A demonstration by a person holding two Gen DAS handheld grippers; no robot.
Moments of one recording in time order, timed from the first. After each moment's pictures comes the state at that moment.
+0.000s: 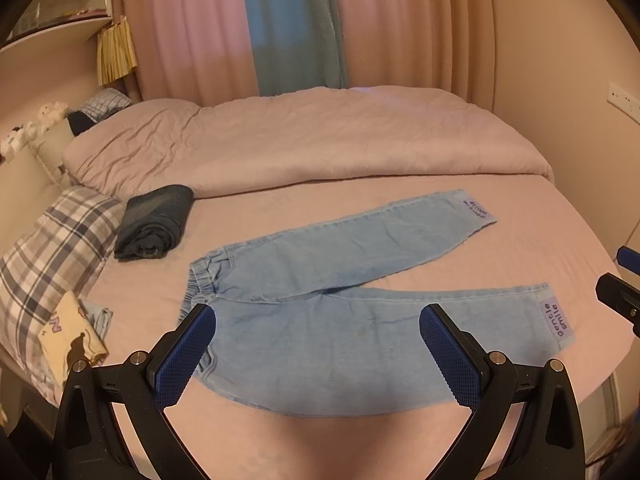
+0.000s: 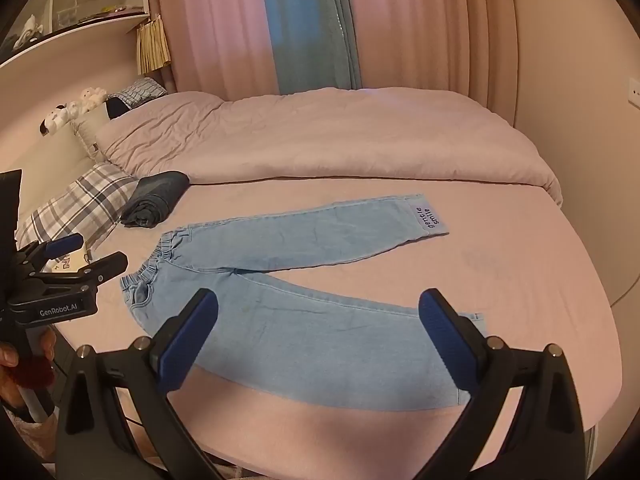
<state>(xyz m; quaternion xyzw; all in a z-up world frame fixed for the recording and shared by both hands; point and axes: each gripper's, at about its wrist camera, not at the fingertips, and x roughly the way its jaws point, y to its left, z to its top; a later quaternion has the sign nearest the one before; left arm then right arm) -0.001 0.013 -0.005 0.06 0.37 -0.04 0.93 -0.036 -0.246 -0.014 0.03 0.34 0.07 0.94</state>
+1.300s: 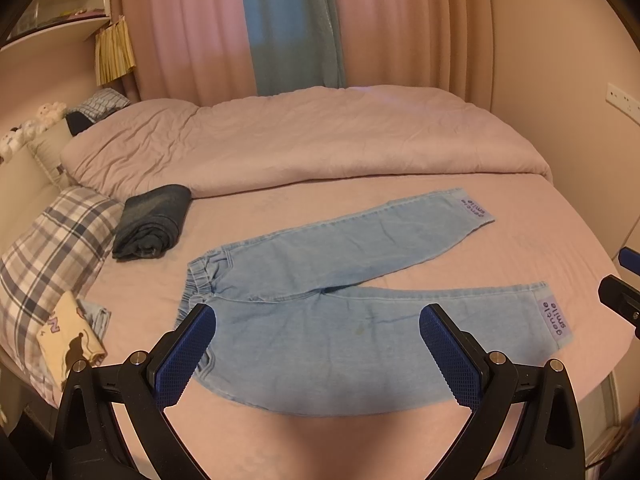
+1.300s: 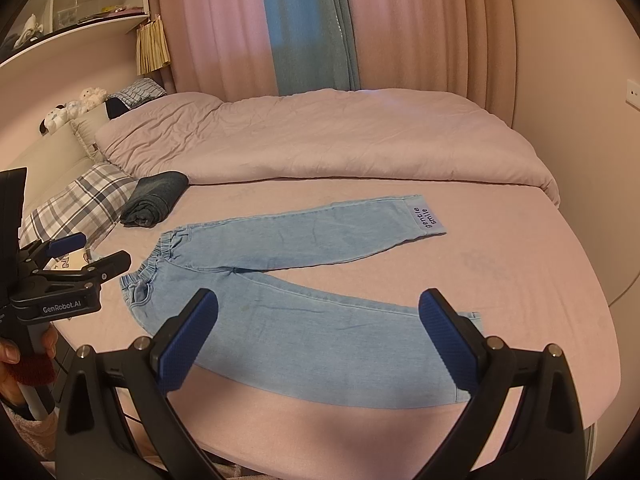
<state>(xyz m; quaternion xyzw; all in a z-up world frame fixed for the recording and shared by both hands) -0.002 0.010 -0.006 0.06 0.36 -0.04 0.93 -0.036 -0.251 -0.013 0.03 0.34 0.07 0.94</state>
